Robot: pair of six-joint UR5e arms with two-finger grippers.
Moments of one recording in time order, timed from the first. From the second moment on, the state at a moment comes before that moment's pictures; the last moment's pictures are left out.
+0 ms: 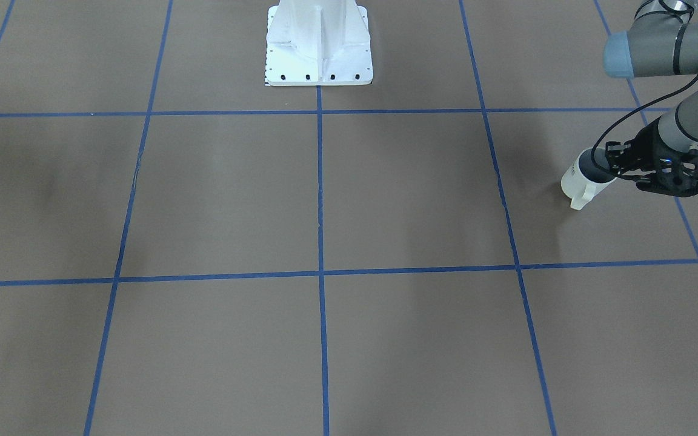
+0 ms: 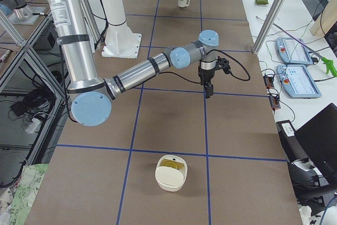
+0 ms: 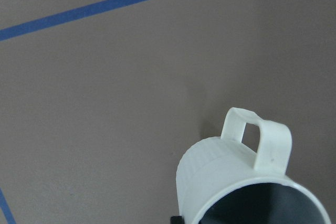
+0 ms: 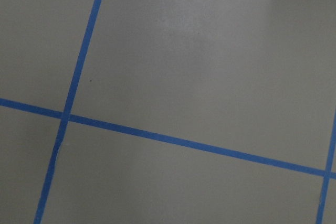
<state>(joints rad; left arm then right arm) -1.06 -1.64 -1.80 -1.48 -2.28 -0.27 1.20 -1.37 1.85 -1.66 2.16 0.33</state>
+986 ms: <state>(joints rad) -1.41 -1.77 -1.65 -1.48 -2.38 -0.17 1.41 -1.51 1.85 -1.65 2.30 0.32</state>
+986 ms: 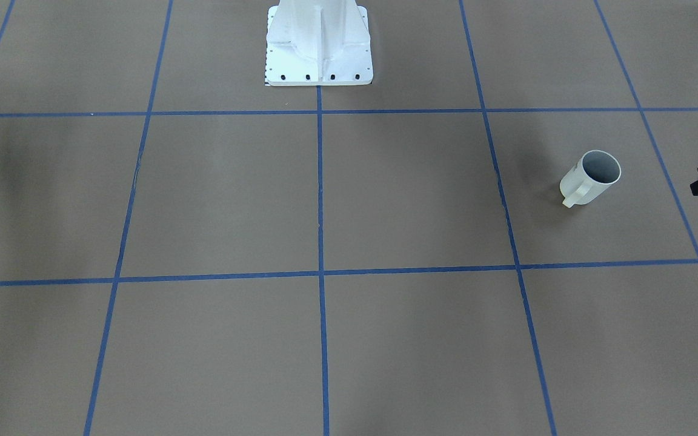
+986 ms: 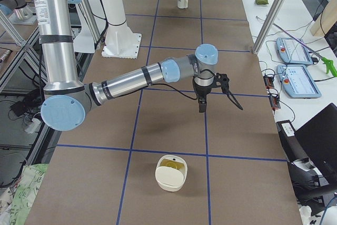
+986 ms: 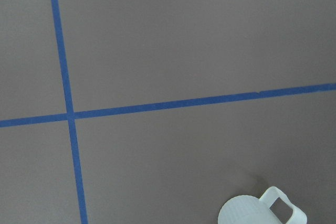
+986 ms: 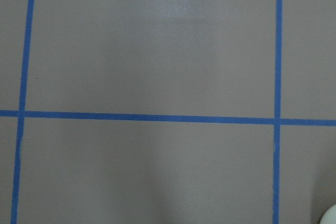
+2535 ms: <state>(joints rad) -1.52 -1.73 -1.55 -1.48 -2.41 -0.05 1.48 -1.56 1.72 -1.65 2.39 0.33</state>
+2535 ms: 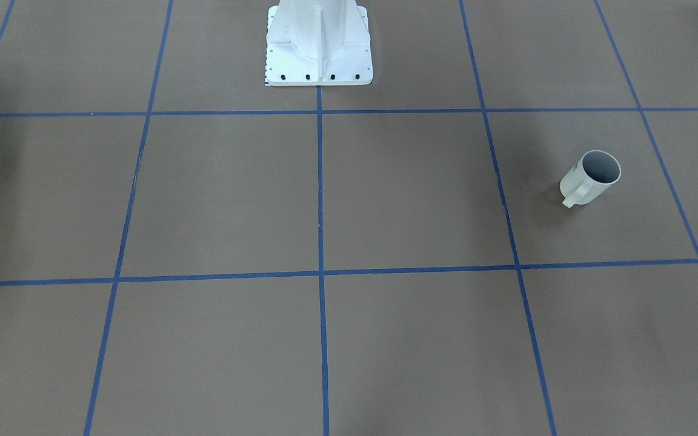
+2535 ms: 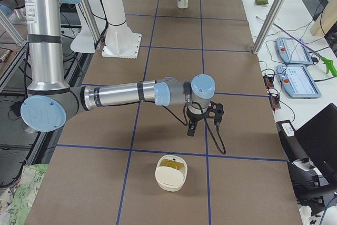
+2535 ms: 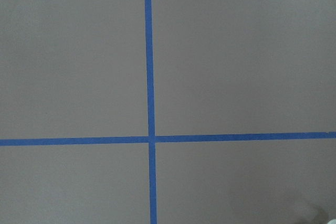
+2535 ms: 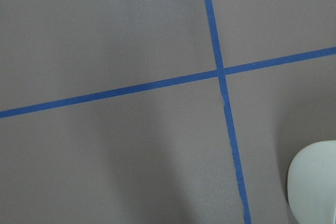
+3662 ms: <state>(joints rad) -1.52 -1.63 -1.65 -1.49 -2.43 -0.04 1.48 -1.57 1.73 -1.65 2.40 0.32</state>
